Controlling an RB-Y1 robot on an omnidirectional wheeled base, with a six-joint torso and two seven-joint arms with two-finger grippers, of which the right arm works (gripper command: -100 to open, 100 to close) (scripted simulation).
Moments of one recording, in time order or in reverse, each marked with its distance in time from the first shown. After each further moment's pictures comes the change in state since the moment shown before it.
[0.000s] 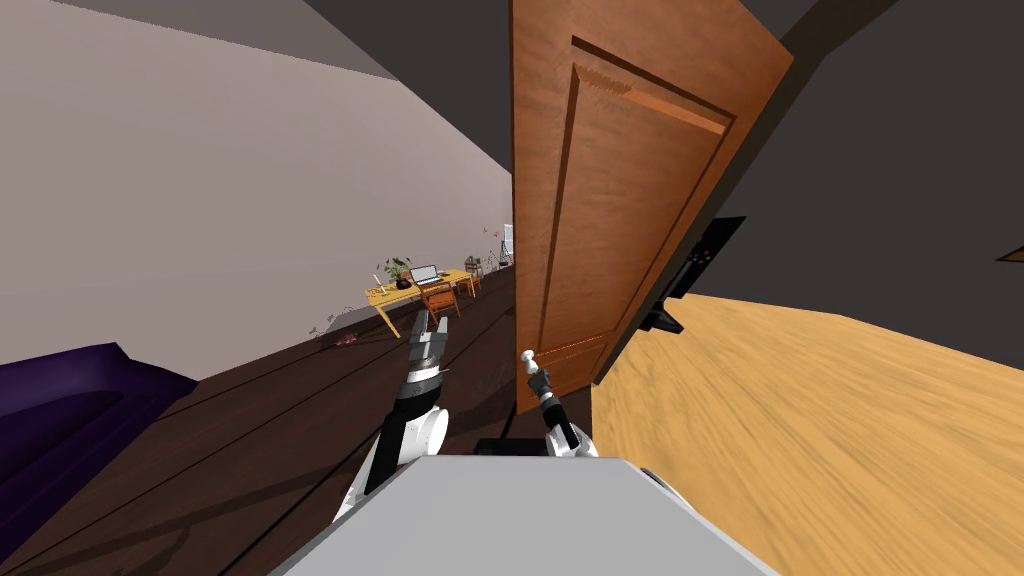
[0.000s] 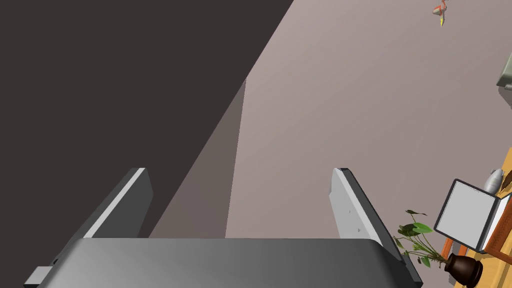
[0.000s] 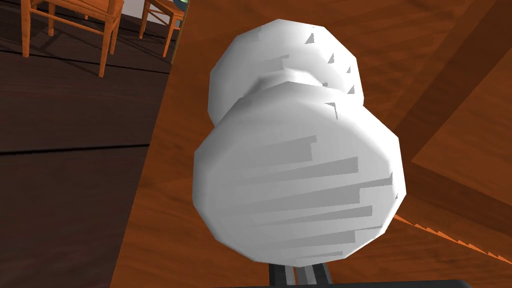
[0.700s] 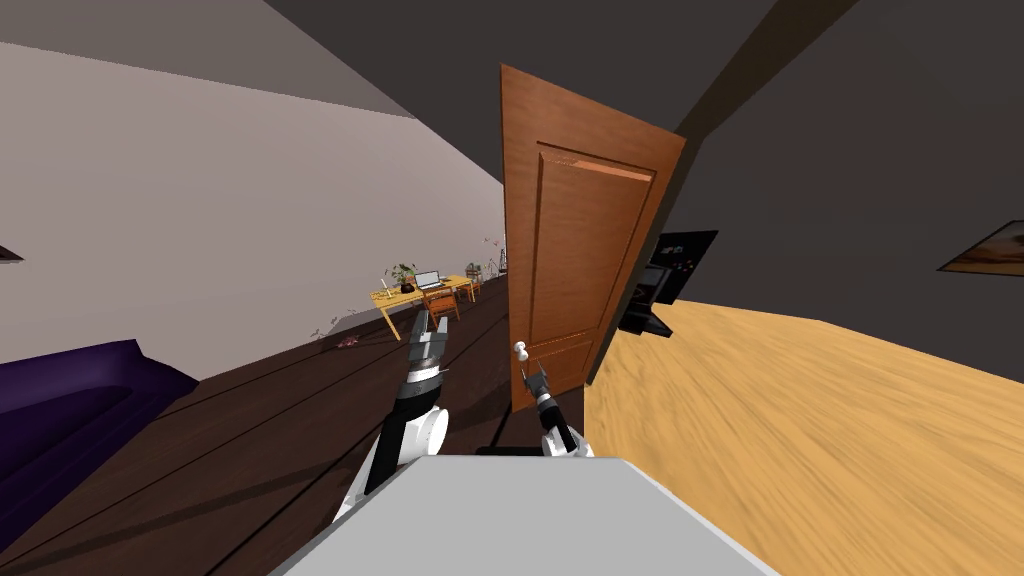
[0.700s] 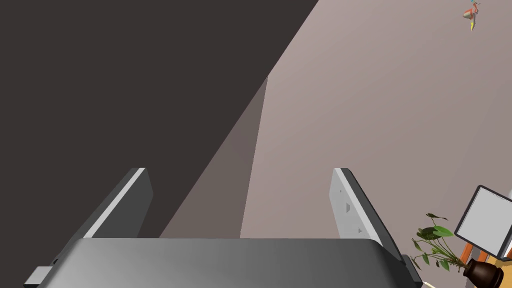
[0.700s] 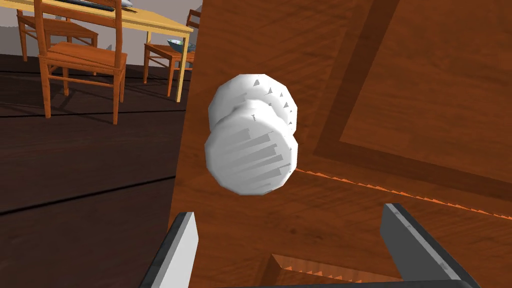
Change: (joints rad) arm 0.025 0.005 0.055 -0.059 -0.071 0.002 -0.124
